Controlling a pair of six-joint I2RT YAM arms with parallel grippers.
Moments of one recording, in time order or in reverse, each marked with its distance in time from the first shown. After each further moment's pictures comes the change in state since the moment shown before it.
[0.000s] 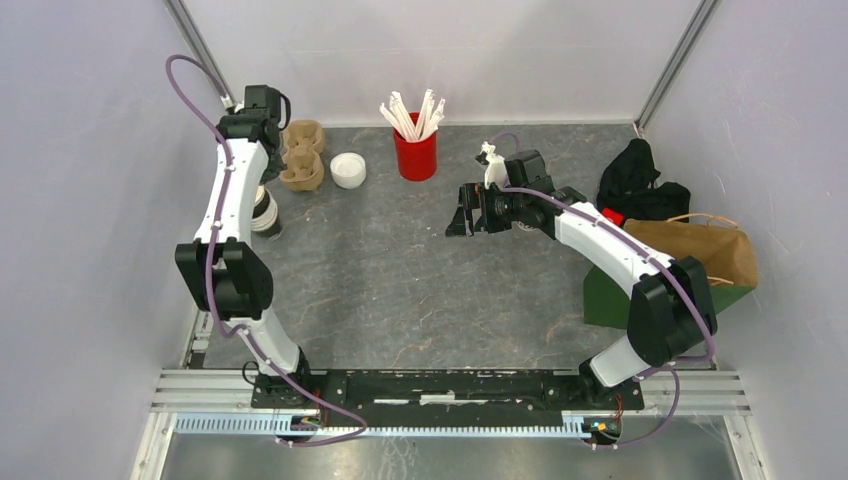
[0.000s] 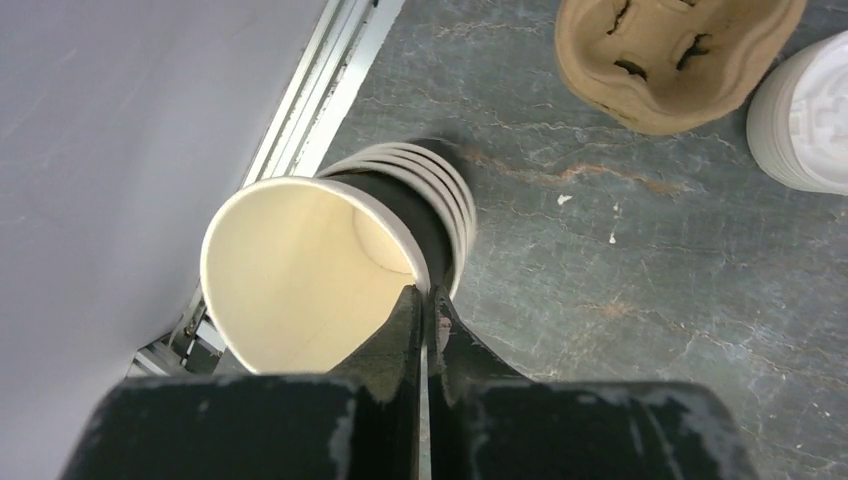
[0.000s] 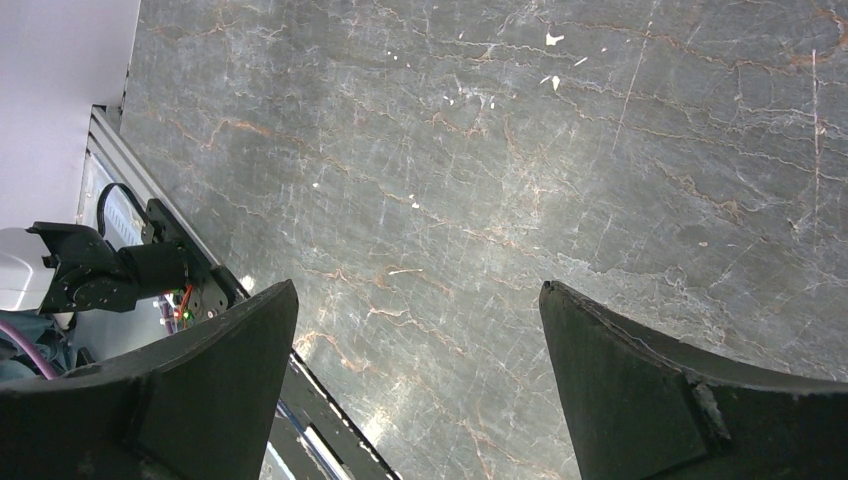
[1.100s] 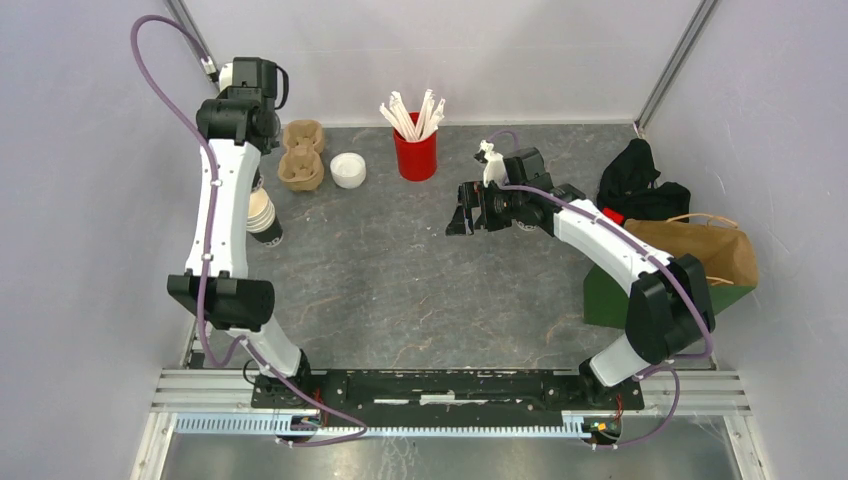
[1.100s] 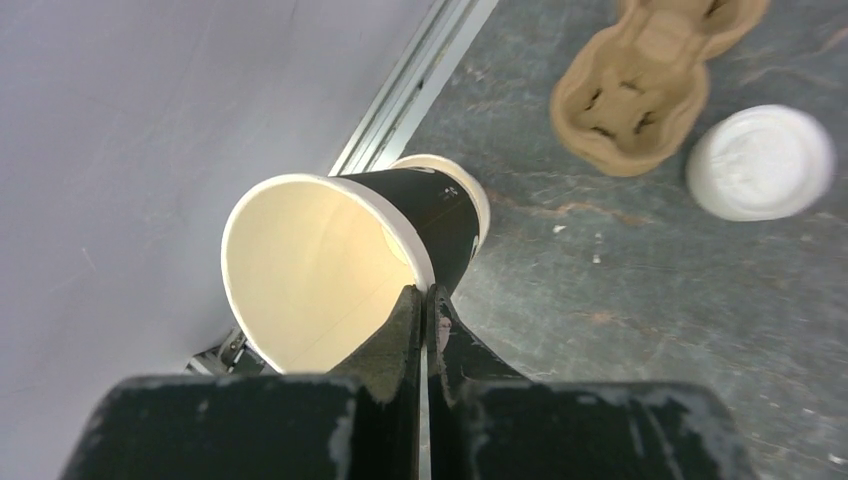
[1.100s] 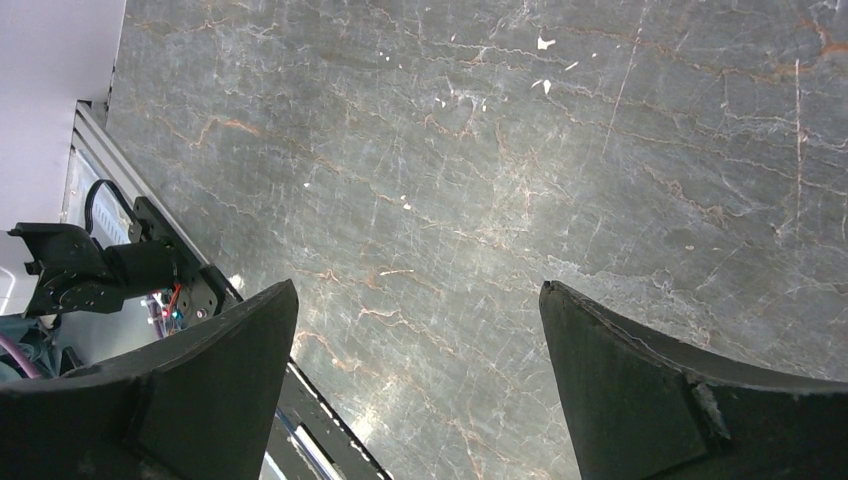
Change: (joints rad) left arm -0.077 -0.062 0.256 -0.167 -0.132 -0.001; right arm 0.000 0.014 0.025 -0.024 0.010 -0.026
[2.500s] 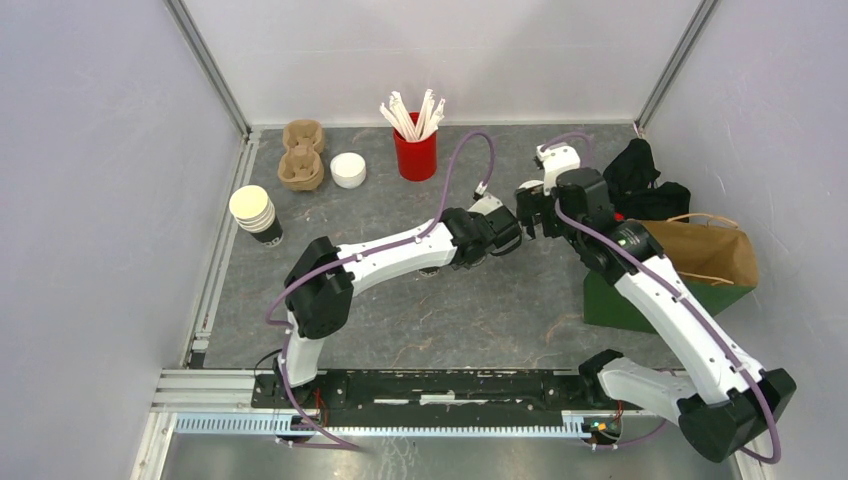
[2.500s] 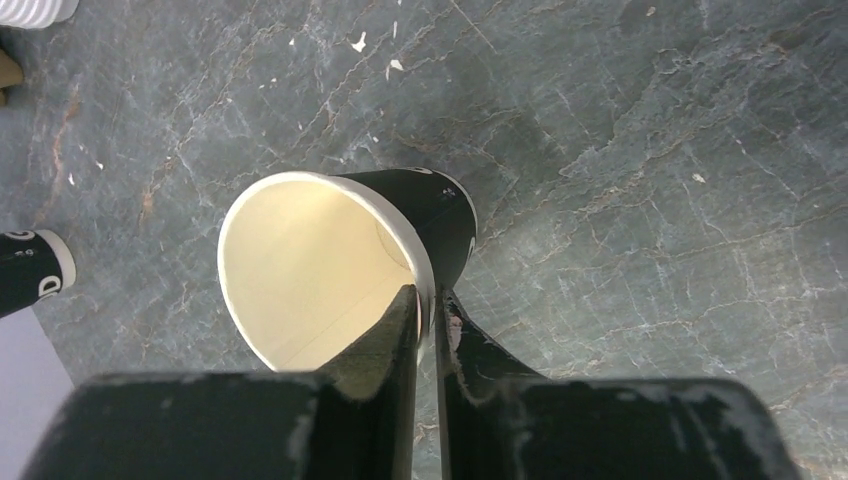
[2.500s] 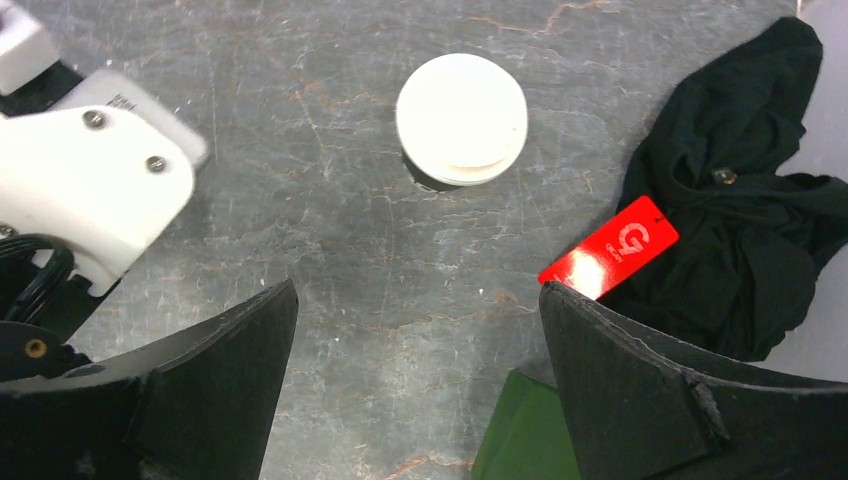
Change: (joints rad) left arm -1.006 0.271 -0.399 0.303 -0.007 -0.112; right arm 0.006 -0.504 -0.074 -0.238 0.771 -0.296
